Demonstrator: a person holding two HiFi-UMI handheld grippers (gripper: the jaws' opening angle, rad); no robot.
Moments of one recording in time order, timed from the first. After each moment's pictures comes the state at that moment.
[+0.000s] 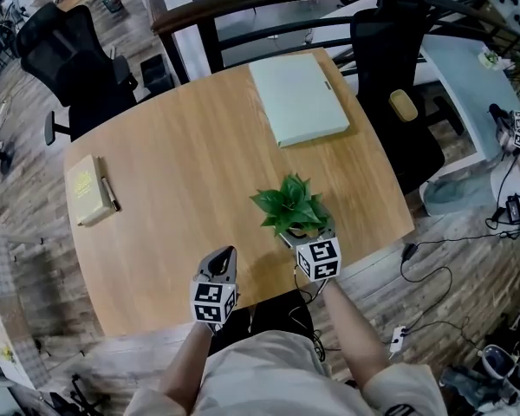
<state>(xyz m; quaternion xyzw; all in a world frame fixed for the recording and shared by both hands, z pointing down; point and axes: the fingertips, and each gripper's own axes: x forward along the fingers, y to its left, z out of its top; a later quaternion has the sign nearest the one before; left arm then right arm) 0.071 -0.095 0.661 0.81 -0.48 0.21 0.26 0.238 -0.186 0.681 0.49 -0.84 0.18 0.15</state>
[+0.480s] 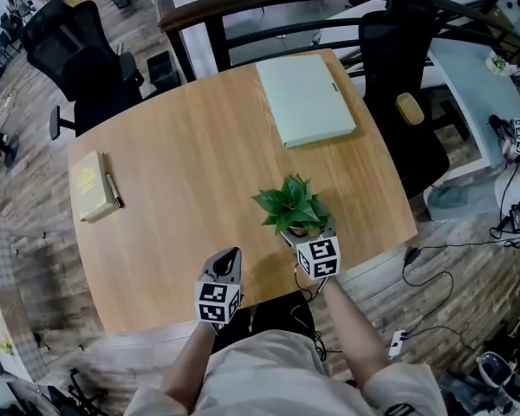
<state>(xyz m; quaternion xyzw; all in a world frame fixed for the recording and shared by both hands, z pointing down) 0.081 -0.090 0.668 0.80 -0.48 0.22 0.27 0.238 -0.191 0.695 0.48 -0.84 0.18 0.17</state>
